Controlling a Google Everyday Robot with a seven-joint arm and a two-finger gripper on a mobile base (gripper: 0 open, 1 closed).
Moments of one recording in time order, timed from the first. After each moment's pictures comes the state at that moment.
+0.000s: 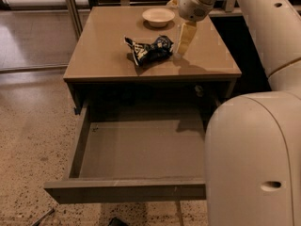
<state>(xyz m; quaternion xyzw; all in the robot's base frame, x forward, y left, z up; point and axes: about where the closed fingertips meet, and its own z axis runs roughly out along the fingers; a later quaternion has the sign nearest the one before) 0.742 -0.083 0.925 -0.73 0.62 0.02 0.28</state>
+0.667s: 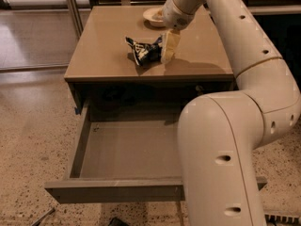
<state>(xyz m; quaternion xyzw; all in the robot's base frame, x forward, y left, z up) 0.768 -0.048 0.884 -0.74 0.61 0.05 0.27</state>
